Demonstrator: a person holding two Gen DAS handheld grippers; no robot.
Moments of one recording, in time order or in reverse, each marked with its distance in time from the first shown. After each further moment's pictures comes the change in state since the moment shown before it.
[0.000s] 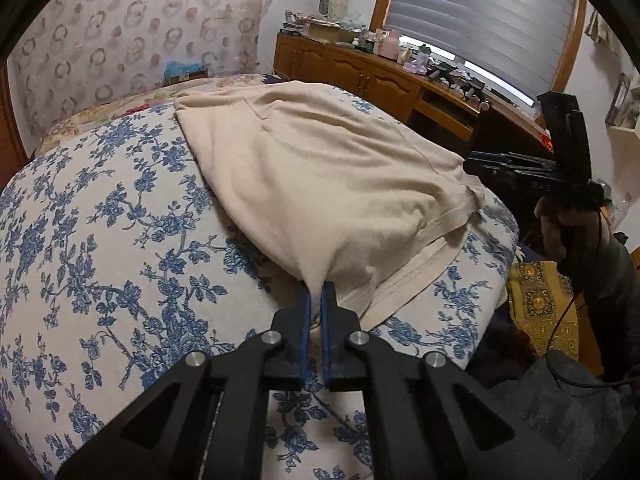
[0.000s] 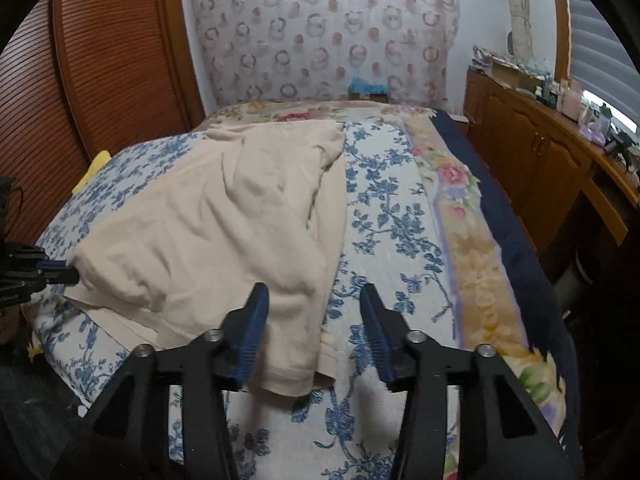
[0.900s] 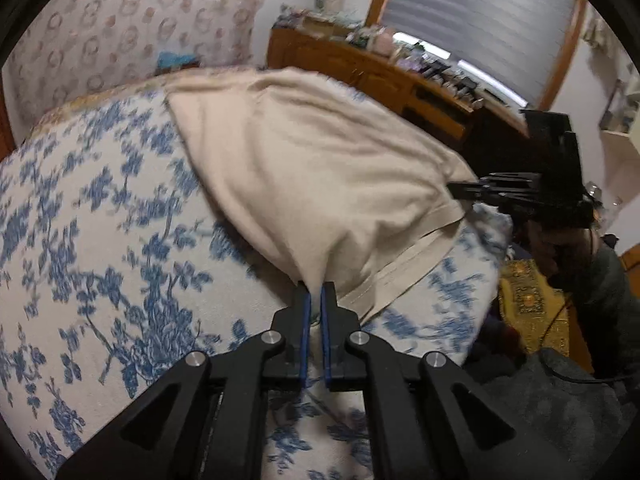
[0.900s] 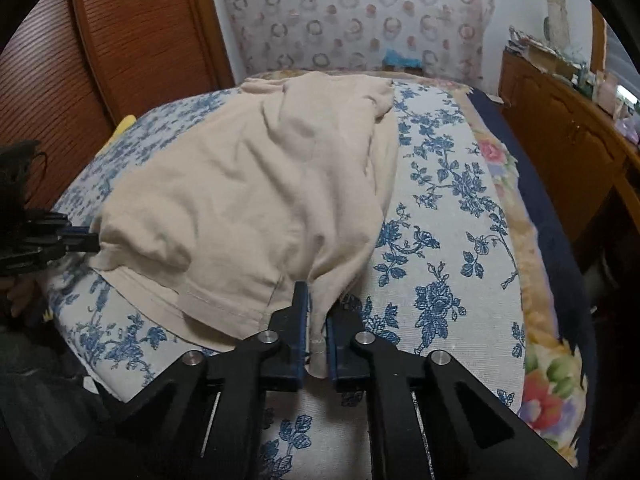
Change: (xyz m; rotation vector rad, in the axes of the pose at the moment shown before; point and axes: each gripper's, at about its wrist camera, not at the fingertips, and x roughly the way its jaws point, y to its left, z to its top) left arm 0.003 0.000 -0.006 -0.004 0.005 -0.058; right arm 0.021 0.020 -0.020 -0.047 0.097 0.108
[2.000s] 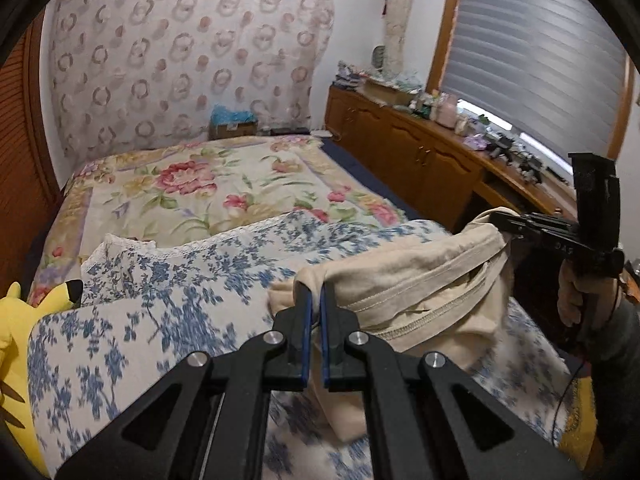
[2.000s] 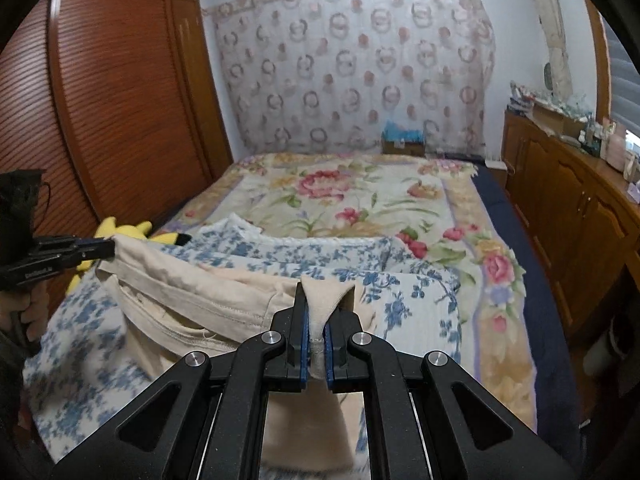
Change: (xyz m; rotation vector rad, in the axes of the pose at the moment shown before) left arm 0.034 0.141 0.215 -0.079 -0.171 0.191; right arm 0.048 -0.061 0.229 0.000 -0.212 0.008
